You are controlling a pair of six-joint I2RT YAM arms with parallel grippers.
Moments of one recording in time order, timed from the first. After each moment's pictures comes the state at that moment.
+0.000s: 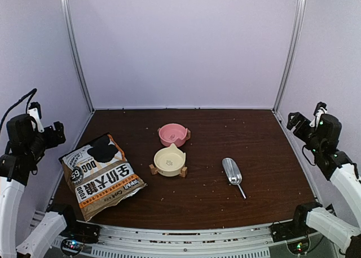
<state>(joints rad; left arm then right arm) 0.06 0.52 0.81 -0.60 -0.23 -0.13 0.03 0.68 0.58 -0.07 0.17 0.48</state>
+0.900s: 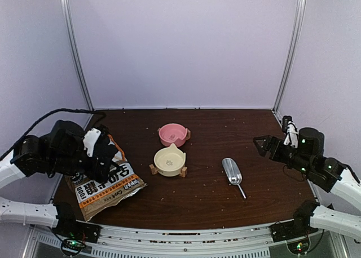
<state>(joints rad) -0.91 0.77 0.90 -0.89 -0.19 -0.40 0.54 0.62 0.51 -0.24 0.11 0.60</state>
